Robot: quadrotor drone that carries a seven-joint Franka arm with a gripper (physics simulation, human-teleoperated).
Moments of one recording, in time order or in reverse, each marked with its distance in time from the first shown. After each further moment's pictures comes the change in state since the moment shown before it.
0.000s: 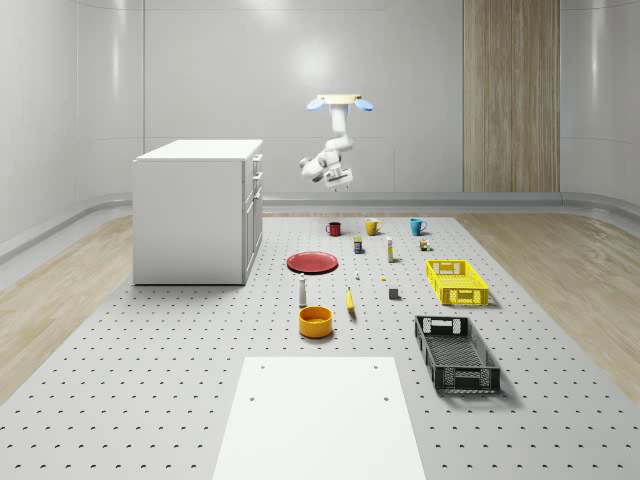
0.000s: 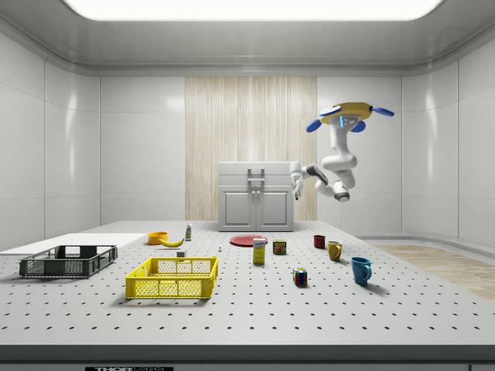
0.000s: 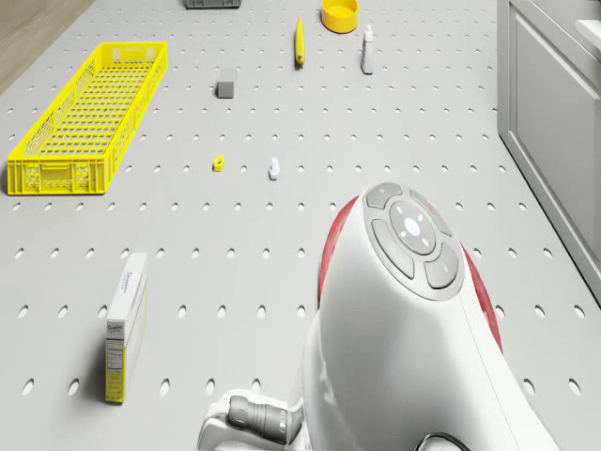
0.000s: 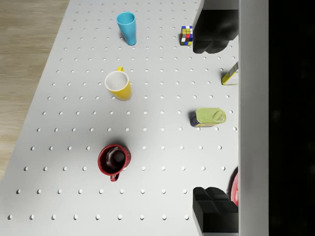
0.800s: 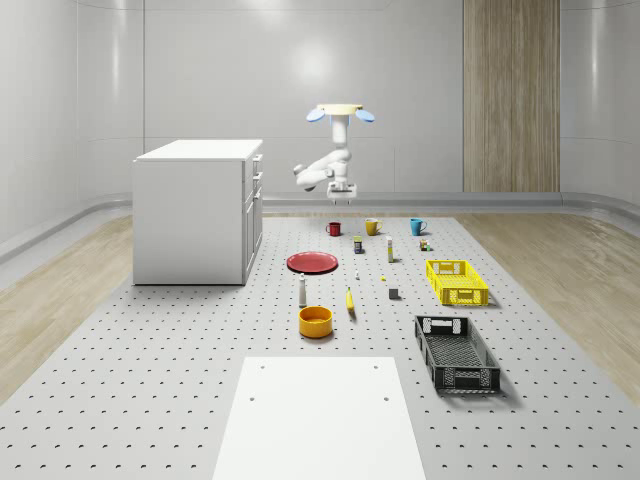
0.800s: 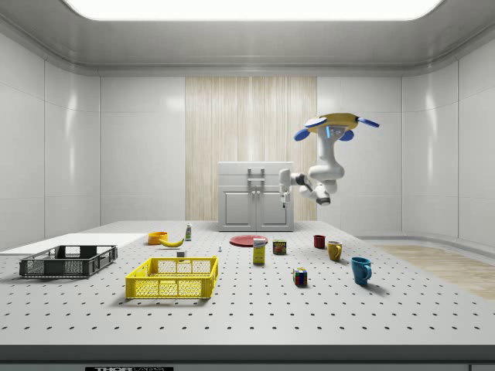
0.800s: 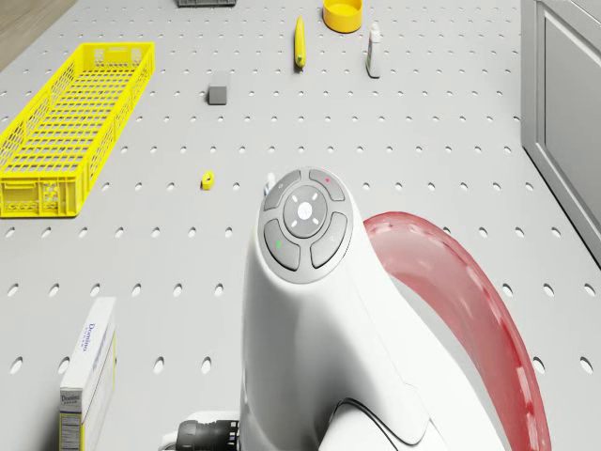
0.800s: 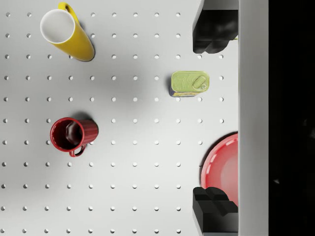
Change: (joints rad) arm -0.207 -0.119 0.106 -0.023 -0.064 -0.037 0.141
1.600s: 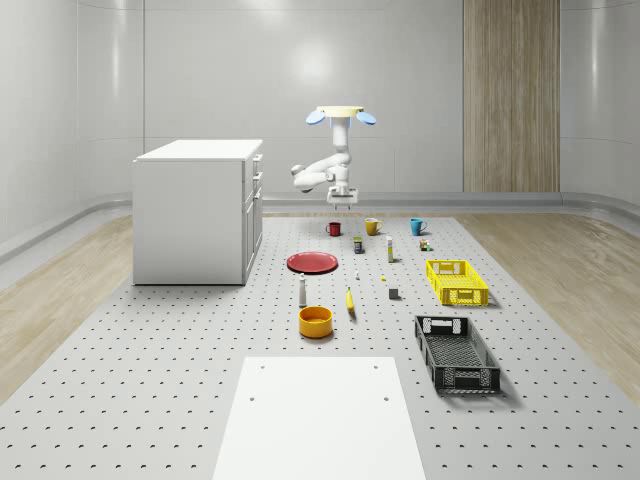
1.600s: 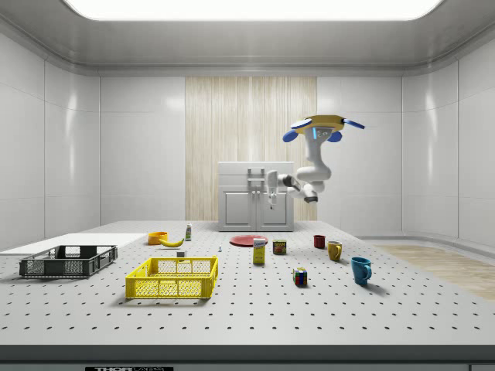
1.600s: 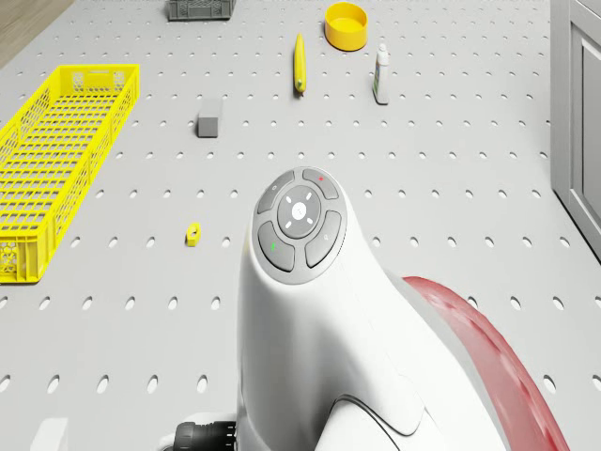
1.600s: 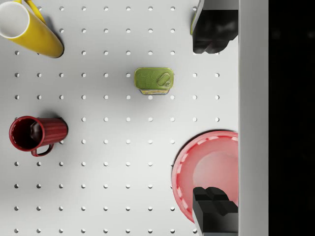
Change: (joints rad) arm -0.040 -0.085 0.032 0.006 0.041 0.069 0.035
